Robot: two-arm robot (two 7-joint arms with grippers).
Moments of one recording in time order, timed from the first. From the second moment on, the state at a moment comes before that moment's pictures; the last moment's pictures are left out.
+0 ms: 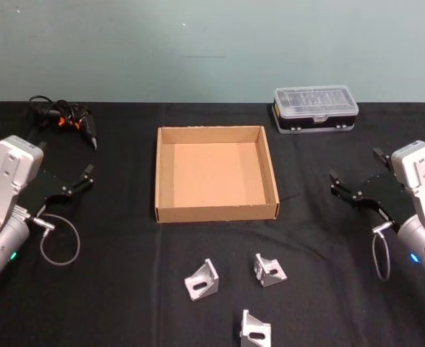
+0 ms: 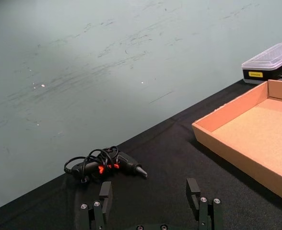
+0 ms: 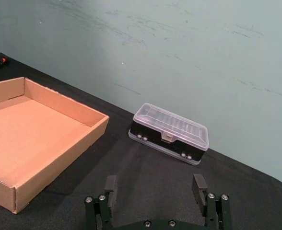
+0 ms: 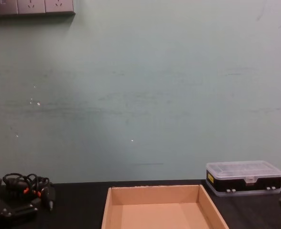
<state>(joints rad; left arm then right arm) -0.20 0.60 0.45 -1.41 -0.25 -0.12 0.03 0.20 0.60 -0.45 -1.41 0.25 -0.12 -0.03</state>
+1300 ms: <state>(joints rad) -0.20 0.60 0.45 -1.41 -0.25 -0.12 0.03 0.20 0.60 -0.45 -1.41 0.25 -0.12 -0.03</state>
